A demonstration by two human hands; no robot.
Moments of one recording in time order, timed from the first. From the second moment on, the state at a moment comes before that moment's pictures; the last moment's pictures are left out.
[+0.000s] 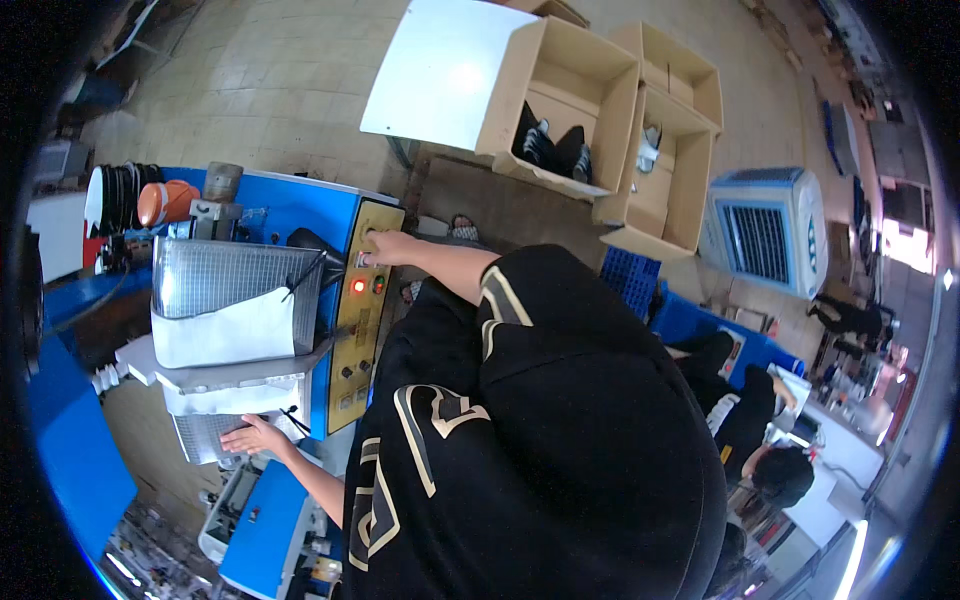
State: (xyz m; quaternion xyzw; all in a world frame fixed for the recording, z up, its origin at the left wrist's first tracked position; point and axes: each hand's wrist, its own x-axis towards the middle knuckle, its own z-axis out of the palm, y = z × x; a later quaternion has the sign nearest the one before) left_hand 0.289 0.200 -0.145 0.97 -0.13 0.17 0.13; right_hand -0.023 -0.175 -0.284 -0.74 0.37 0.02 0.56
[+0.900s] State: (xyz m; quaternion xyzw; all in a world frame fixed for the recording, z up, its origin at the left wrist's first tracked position) left_hand 0.265 0.175 -0.105 0.97 -0.13 0.07 0.21; right_hand 0.077 -0.242 -0.266 -0.70 0.50 -0.15 0.50
